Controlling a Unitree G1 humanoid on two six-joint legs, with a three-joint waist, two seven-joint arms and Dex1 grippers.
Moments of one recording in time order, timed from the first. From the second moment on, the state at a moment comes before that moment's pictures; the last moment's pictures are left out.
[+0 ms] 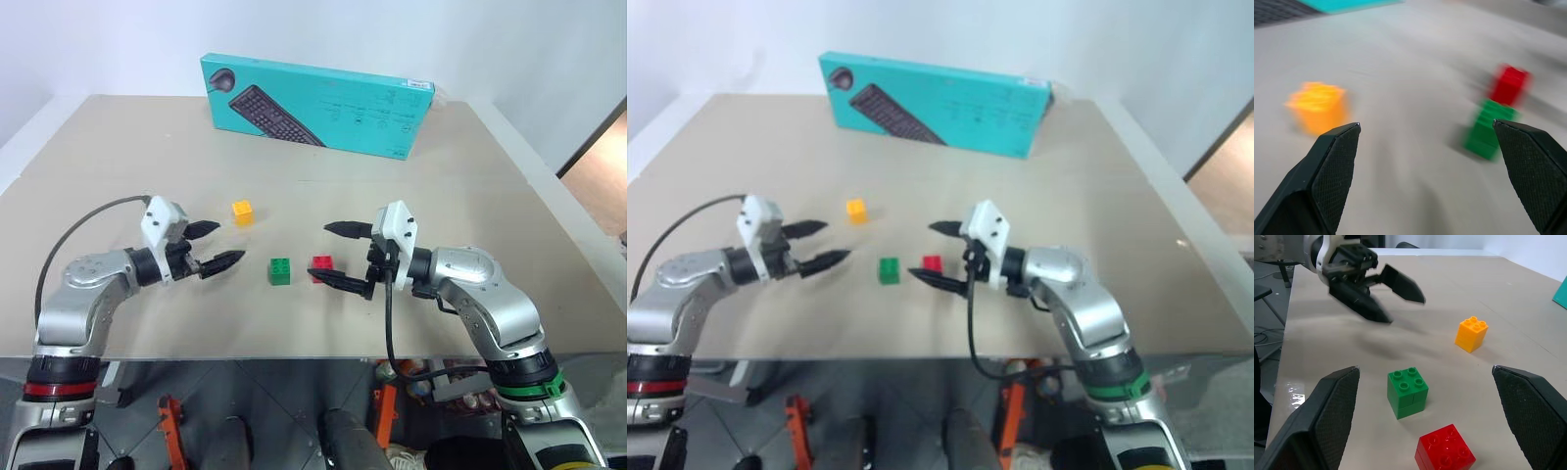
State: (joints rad) left arm -0.39 0.58 0.17 -0.03 -0.40 0.47 -0.87; right arm -0.50 -0.52 0.14 -0.23 0.39 0.43 0.90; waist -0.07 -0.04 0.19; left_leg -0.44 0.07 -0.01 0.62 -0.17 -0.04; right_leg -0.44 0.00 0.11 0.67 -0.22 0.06
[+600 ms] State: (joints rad) left arm -0.88 0.59 0.00 0.86 -0.15 -0.03 -1.06; right arm -0.51 -0.52 0.14 -0.23 0.39 0.43 0.89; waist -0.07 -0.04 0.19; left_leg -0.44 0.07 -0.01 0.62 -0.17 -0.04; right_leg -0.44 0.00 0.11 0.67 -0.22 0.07
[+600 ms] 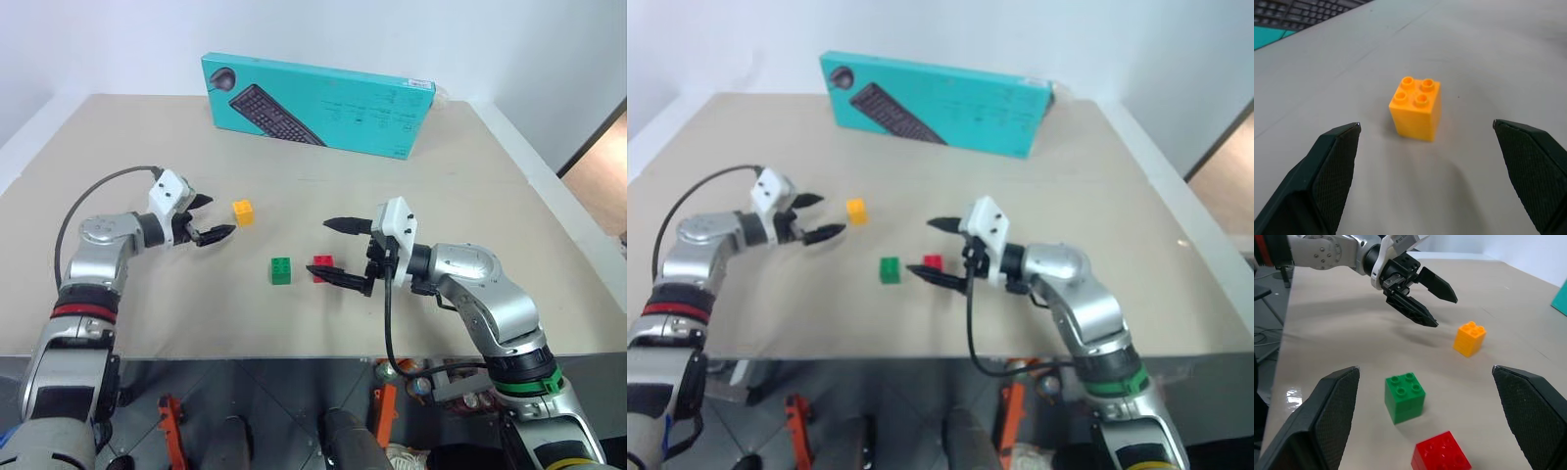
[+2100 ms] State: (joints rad) left arm -1.04 0.35 0.07 1.24 -0.03 -0.15 -0.68; right arm -0.46 -0.54 0.12 -0.29 0.39 0.44 0.85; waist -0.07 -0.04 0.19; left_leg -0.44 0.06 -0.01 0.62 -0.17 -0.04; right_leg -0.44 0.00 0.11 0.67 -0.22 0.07
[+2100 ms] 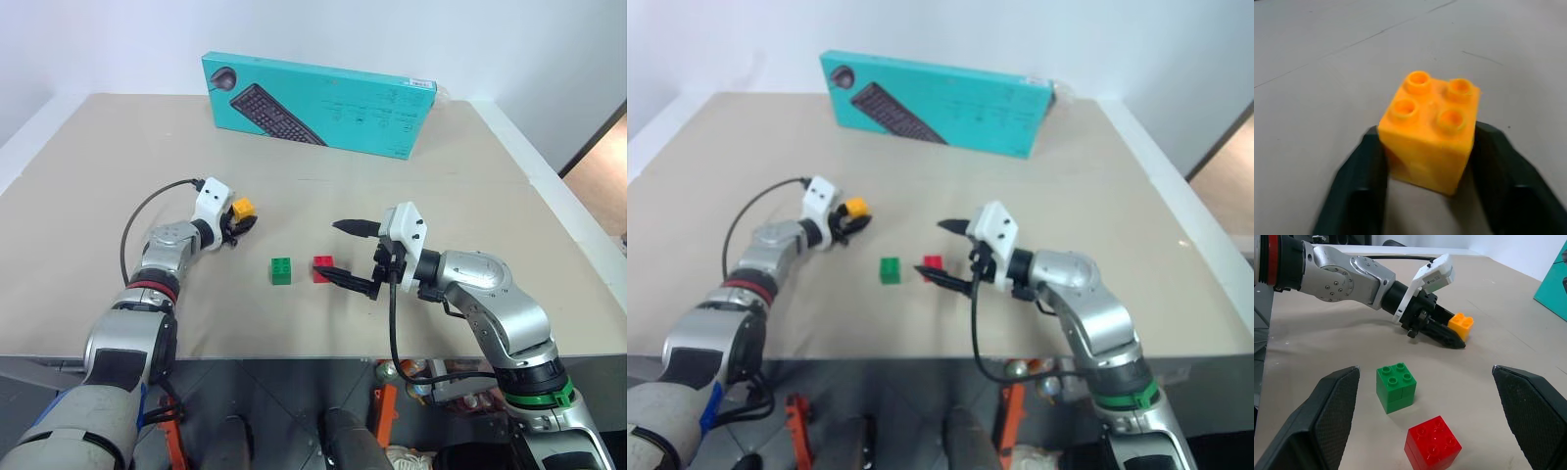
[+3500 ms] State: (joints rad) left arm -0.56 0.58 -0.04 0.47 -0.23 0.05 -1.29; right arm -0.46 -0.56 0.13 -0.29 0.39 0.44 0.92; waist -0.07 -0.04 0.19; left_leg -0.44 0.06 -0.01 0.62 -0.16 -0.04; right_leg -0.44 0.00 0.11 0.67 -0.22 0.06
